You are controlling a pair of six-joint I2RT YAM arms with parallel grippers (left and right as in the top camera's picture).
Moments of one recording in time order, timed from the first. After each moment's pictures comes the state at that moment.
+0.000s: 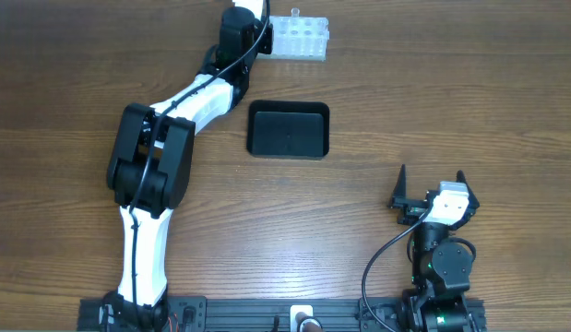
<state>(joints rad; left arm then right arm) -0.35 2.30 1.59 0.37 -0.15 -0.07 0.09 0.01 0.01 -0.05 0.23 -0.04</state>
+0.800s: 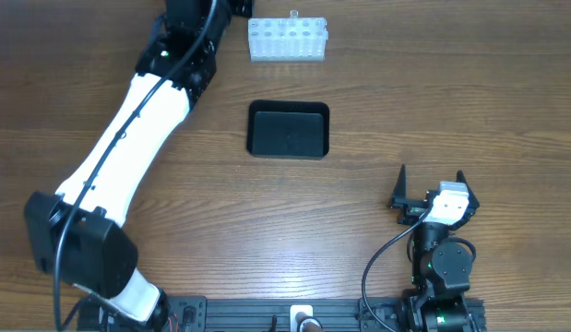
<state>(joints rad) -0.36 1.77 1.61 -0.08 -0.12 -0.03 0.09 0.01 0.01 -0.05 0.23 -0.04</state>
